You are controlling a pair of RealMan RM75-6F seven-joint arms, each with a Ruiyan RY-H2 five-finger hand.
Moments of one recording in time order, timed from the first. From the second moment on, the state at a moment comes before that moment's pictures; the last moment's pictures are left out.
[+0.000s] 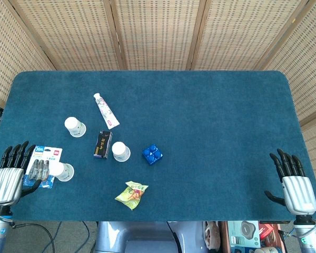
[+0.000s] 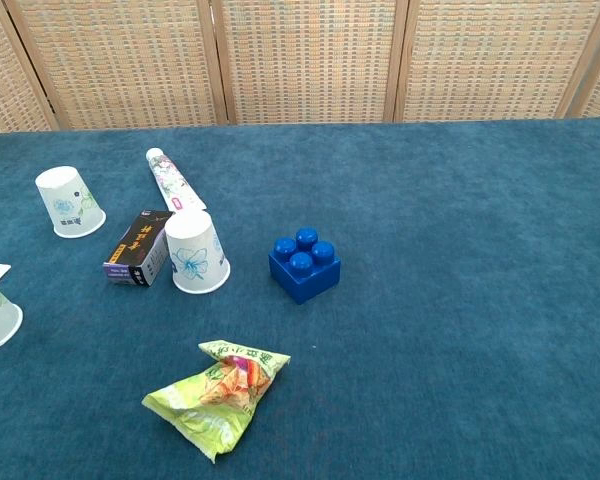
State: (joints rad) left arm -0.12 -1.21 -0.02 -1.70 1.47 1.52 0.30; right arm 0.07 -1.16 0.05 -1.64 -1.53 1.50 -0.09
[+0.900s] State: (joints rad) left arm -0.12 -1.21 -0.03 -1.71 1.48 1.50 0.31; right arm 0.07 -1.15 0.05 -1.64 -1.54 1.50 -0.08
